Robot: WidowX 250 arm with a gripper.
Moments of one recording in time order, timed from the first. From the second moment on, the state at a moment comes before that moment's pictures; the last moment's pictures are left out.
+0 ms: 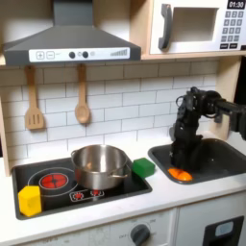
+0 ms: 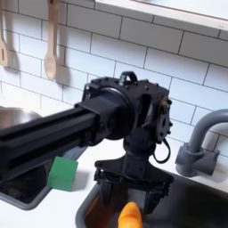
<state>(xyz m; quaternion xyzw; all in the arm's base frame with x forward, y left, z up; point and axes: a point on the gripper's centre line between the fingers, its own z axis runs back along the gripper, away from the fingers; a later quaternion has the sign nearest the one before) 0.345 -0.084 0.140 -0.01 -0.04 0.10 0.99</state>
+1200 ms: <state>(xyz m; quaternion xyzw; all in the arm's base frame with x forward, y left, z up) 0.365 -0.087 0.099 0.01 -0.01 0.14 0.99</state>
